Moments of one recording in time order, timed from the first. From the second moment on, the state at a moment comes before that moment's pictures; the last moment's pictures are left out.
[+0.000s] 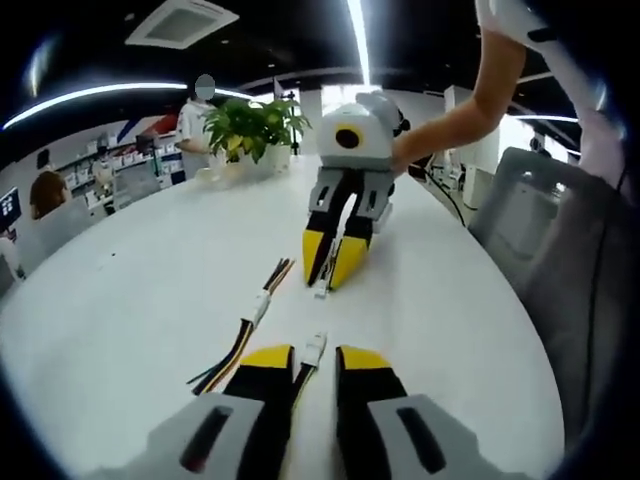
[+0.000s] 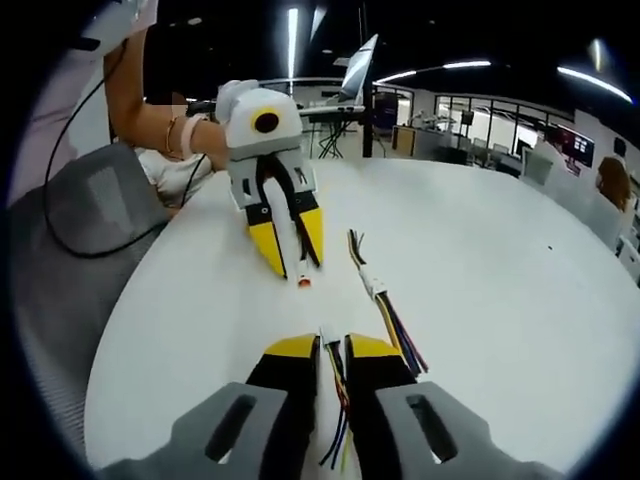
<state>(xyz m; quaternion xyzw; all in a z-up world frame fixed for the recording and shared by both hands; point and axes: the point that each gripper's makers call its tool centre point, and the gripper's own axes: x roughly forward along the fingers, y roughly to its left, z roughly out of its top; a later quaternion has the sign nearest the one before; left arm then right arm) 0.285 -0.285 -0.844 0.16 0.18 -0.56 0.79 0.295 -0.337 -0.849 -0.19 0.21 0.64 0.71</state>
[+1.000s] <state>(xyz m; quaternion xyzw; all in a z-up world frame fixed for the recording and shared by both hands) 0.286 -0.285 -0.843 0.12 0.17 -0.56 0.80 0.294 -0.337 -0.851 -0.18 0.21 0.64 0.72</state>
